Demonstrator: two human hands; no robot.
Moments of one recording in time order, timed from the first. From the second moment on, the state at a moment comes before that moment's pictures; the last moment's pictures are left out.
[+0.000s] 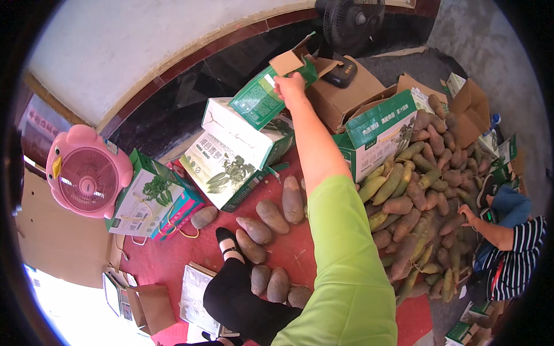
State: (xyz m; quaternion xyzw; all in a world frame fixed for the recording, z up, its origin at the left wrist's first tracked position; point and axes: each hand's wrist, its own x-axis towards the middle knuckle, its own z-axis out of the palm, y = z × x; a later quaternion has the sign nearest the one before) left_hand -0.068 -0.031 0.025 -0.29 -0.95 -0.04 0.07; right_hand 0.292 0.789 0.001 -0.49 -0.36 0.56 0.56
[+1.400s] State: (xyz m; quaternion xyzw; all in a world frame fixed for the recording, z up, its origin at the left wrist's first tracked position) left_hand -0.046 0.020 0.110 -0.41 -0.83 -0.36 0.12; right_hand 0.270 0.387 0.229 -0.16 -0.93 -0.02 0.34
